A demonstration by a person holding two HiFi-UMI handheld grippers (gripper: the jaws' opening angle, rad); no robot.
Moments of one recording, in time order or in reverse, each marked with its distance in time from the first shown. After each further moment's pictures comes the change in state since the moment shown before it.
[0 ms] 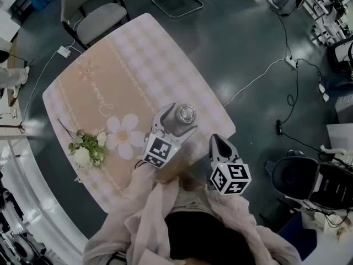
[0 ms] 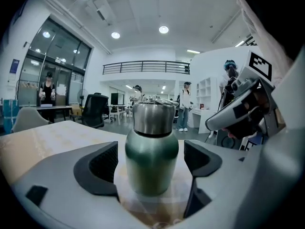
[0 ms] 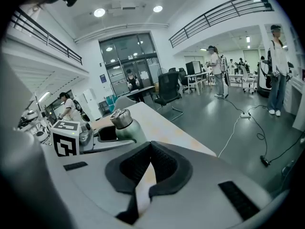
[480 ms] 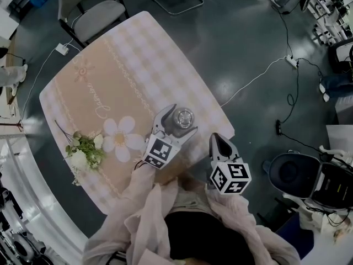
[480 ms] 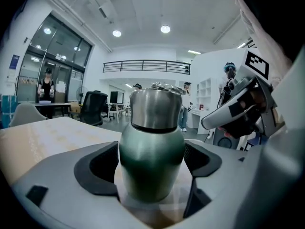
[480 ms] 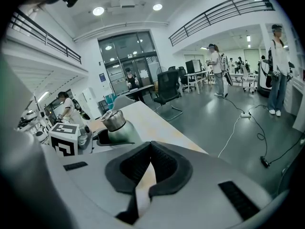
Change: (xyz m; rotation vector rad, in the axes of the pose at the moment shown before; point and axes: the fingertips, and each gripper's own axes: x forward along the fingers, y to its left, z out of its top) left arm 0.018 0.001 -0.005 -0.020 0.008 -0.018; right arm 0.016 -0.013 0.009 0.000 0.019 -0.003
